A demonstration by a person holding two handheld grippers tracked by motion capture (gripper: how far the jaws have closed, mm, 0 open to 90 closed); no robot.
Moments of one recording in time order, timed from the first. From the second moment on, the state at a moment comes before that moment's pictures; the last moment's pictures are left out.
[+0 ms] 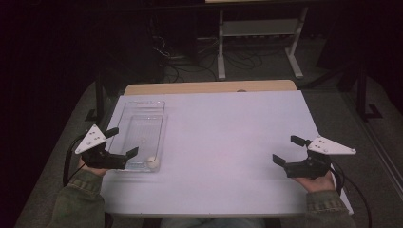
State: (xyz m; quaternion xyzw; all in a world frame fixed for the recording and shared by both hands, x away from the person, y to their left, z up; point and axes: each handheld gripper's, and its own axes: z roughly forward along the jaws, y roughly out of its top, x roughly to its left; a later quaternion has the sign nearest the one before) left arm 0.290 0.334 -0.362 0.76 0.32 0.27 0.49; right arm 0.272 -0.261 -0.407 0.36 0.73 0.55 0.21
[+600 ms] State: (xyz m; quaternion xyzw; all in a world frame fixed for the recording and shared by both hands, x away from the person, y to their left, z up) left arm 0.273 0.349 -0.380 0.71 0.36 0.30 0.53; right arm 0.270 -0.263 -0.407 0.35 0.72 0.56 0.21
